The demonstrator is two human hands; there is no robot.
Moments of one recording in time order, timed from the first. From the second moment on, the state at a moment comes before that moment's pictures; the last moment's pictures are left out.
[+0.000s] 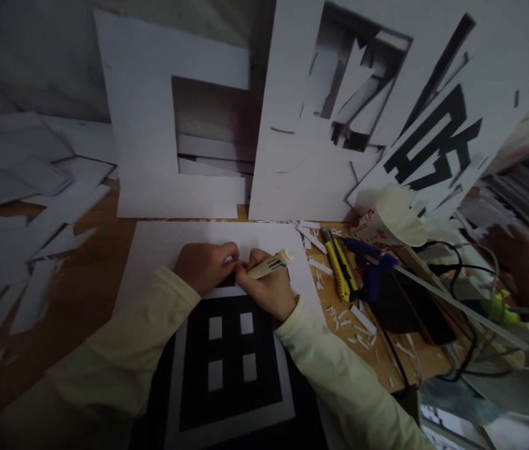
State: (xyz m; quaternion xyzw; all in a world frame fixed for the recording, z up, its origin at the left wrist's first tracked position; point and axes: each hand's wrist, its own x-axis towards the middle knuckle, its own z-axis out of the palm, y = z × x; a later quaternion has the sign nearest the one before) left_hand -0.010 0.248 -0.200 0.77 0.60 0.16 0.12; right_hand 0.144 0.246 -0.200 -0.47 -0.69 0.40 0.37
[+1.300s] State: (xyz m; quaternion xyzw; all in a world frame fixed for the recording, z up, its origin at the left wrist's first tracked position) left_hand -0.008 0.247 -0.200 0.79 0.59 0.13 0.08; right_hand 0.142 0.244 -0.200 -0.48 -0.69 0.37 0.39
